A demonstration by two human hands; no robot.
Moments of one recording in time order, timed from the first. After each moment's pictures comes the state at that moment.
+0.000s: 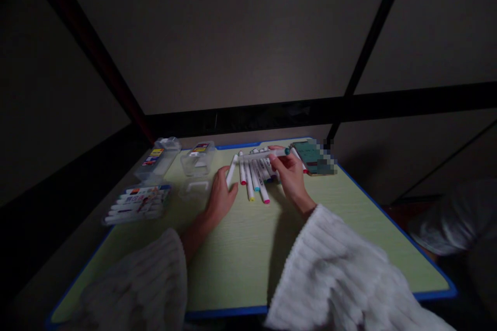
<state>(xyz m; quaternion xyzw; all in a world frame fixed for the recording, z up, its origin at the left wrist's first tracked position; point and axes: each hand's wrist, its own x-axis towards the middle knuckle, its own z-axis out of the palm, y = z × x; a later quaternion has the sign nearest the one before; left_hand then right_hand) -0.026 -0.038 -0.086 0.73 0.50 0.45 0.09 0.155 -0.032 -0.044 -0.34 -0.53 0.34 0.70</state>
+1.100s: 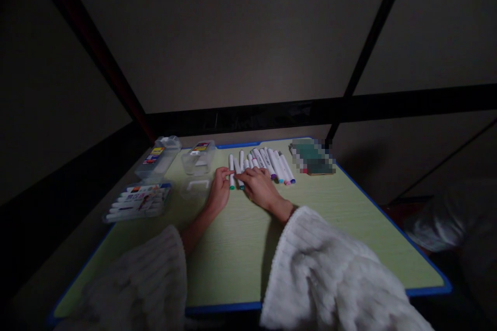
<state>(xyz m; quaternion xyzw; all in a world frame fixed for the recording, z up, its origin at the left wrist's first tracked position) -0.020 -0.033 -0.081 0.63 0.54 0.49 0.27 0.126 -0.045 -0.051 -0.45 -0.87 0.01 0.21</state>
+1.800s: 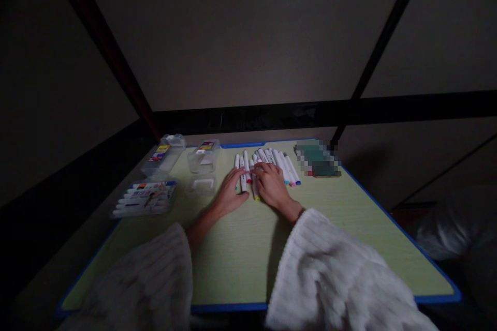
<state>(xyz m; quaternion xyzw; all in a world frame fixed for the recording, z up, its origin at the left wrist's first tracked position) -0.019 -0.047 -0.068 0.77 0.47 0.38 0.18 0.139 -0.041 -0.055 -0.50 -0.83 0.00 0.26</state>
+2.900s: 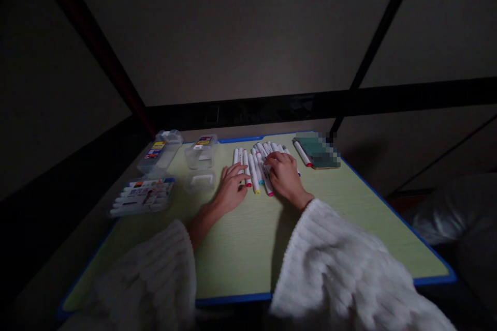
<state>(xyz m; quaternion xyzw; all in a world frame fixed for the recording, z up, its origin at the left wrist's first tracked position) -0.016 -0.056 -0.059 0.82 0.50 0.27 0.10 0.166 -0.041 -0.052 -0.52 -0.79 -0.03 0.31</state>
